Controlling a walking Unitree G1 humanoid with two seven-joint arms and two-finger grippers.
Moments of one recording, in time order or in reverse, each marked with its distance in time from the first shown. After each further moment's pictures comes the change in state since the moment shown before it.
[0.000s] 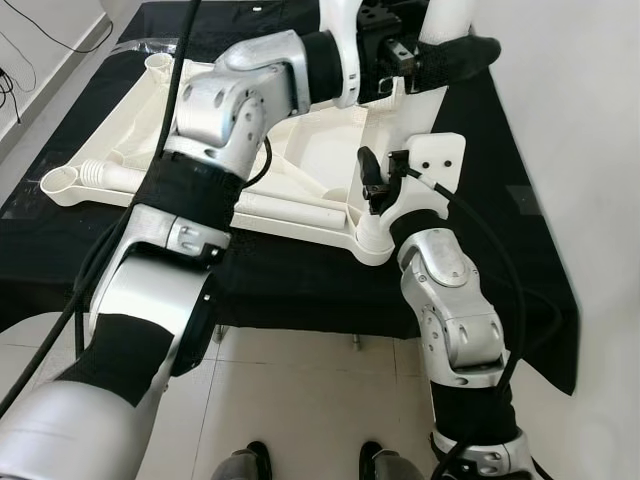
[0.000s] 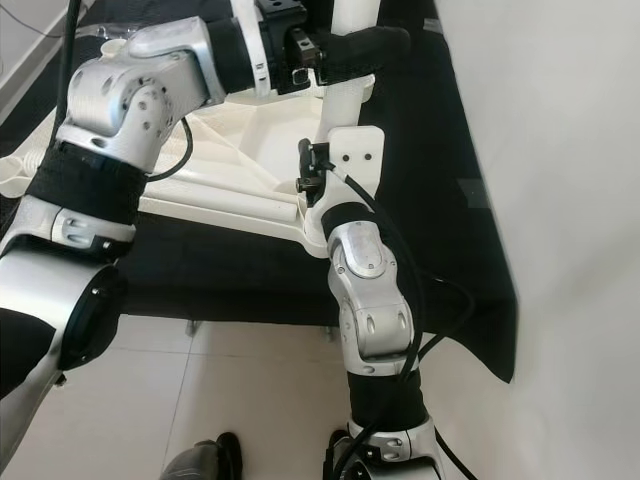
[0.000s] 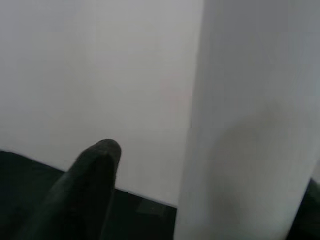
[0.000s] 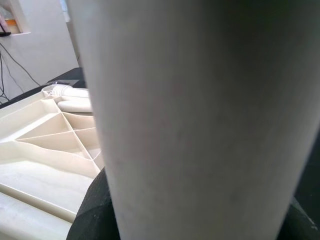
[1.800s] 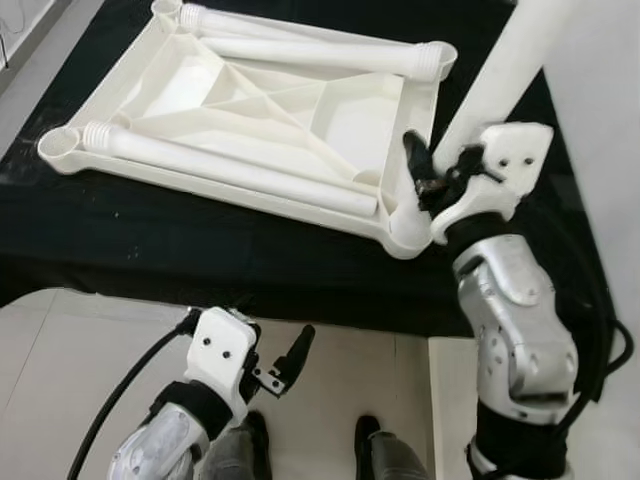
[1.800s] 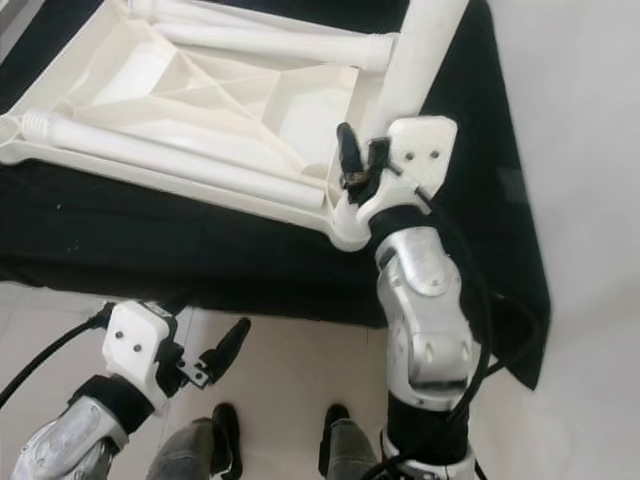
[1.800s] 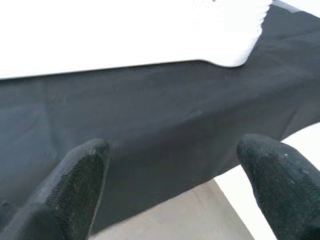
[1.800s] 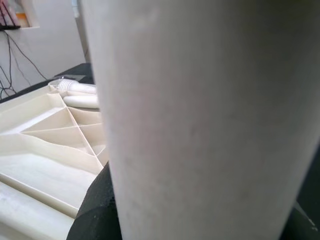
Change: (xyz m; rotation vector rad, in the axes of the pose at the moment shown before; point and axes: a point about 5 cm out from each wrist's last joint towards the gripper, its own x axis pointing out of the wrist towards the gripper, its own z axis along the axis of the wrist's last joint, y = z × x) left arm -0.185 -0.177 -0.156 -0.045 0.320 0.752; right arm -0.030 -0.027 0.018 -0.011 -0.058 -0.007
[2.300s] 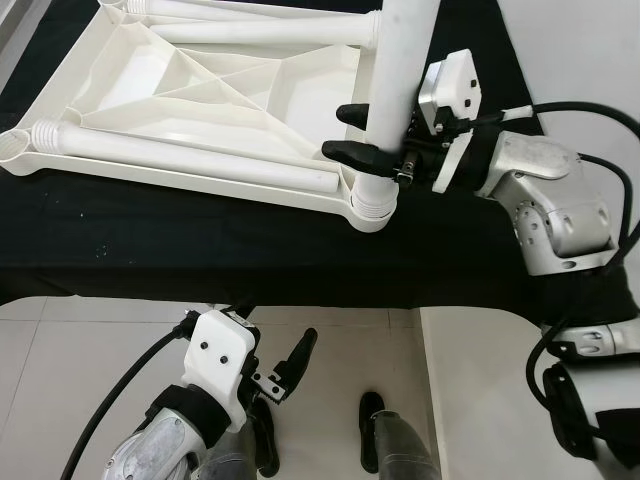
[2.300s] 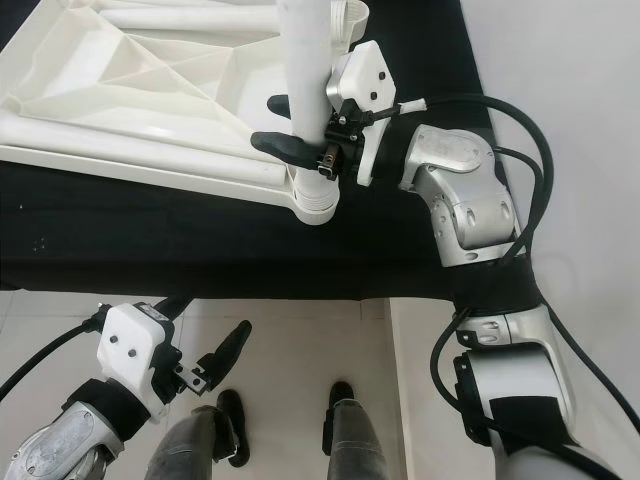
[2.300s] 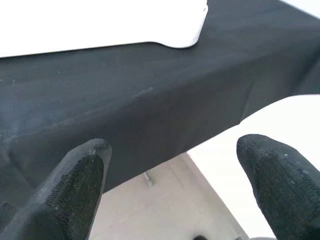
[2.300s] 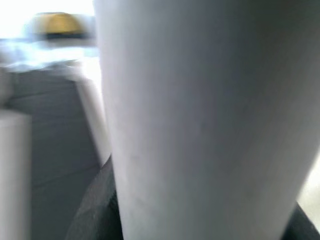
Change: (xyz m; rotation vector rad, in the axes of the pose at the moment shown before) left arm -0.010 -0.007 0.006 -0.021 -0.001 -0.015; right arm 0.064 -0.013 0.028 -0.208 0.056 0.729
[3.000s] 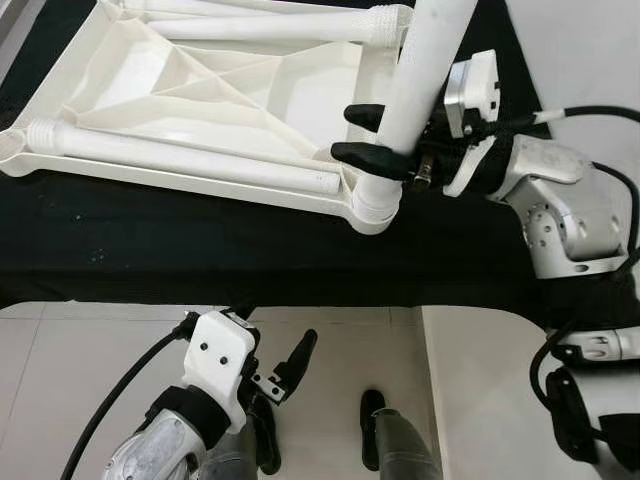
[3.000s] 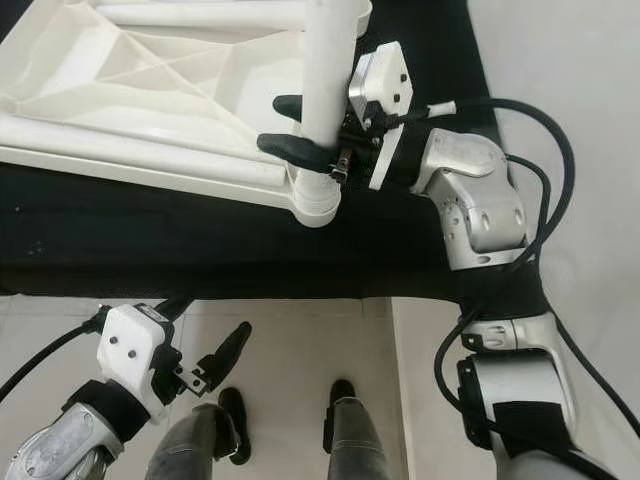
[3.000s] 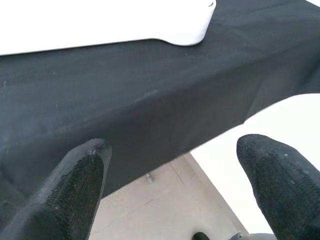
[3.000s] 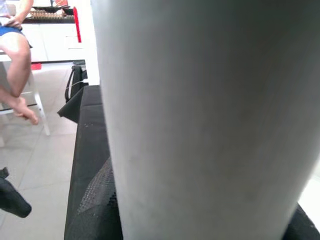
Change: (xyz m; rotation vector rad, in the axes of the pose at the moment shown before) left arm 0.001 0.000 0.001 -0.005 -0.003 -0.005; right arm -0.013 0.000 0.009 -0.034 -0.112 0.341
